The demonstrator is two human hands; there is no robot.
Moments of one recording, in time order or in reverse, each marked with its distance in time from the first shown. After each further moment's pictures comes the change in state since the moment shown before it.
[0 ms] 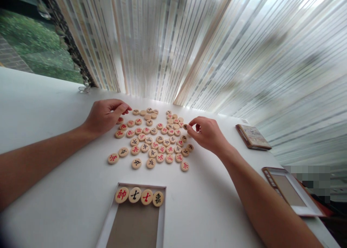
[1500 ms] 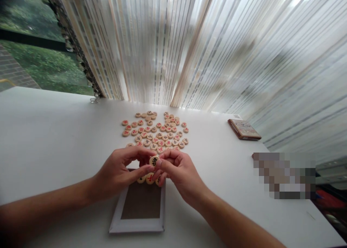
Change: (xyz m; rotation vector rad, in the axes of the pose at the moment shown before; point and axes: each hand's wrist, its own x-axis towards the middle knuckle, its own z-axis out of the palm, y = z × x) left_hand -0.133 0.100 -0.002 -0.561 -0.390 0.150; right_hand -0.101 -0.148 0.004 1.654 -0.239 0.589
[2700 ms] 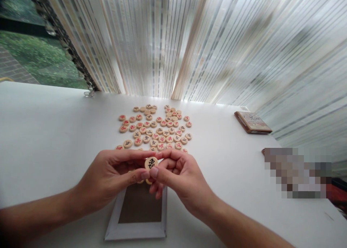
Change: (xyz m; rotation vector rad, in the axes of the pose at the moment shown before) left_hand -0.004 0.019 0.008 -0.610 -0.081 -0.274; right_hand -0.013 0.001 0.005 0.074 -0.035 0.017
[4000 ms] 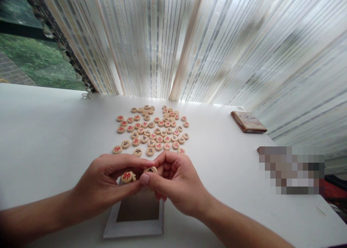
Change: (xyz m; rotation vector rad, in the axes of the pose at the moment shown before) left_hand -0.005 0.006 0.002 0.401 -0.058 0.258; right_hand -0.001 -0.001 0.002 -0.071 -0.031 -0.015
